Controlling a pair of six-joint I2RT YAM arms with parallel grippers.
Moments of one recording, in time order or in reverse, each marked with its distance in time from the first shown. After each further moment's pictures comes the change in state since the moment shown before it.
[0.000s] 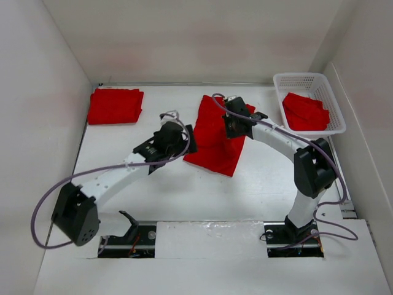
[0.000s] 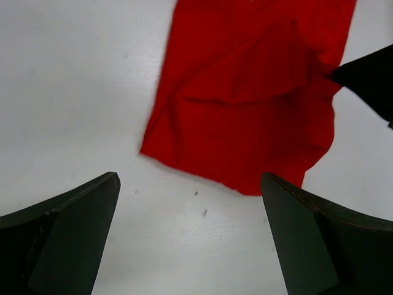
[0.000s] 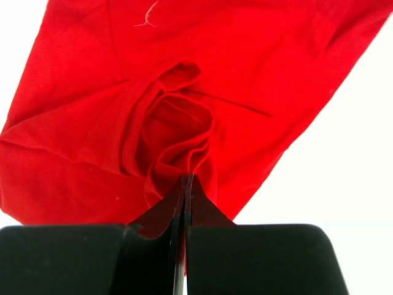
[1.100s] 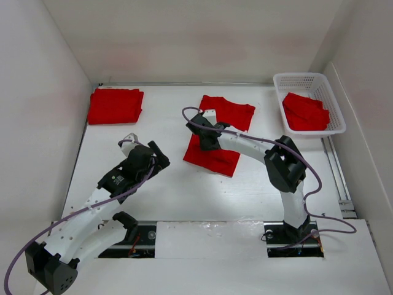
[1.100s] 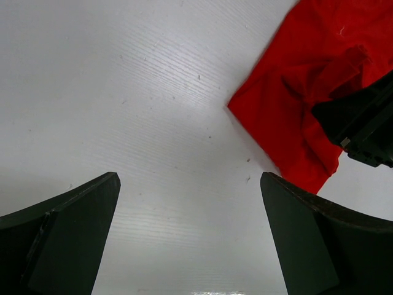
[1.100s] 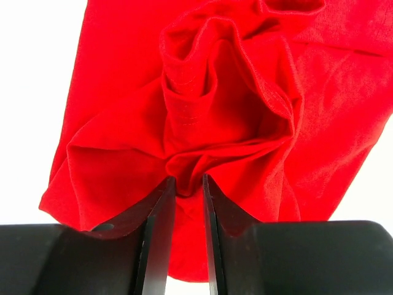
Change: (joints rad) left arm 0.076 -0.468 -0.204 -0.323 -0.107 -0.297; right arm 0.283 0.233 0.211 -0.171 0.302 0.373
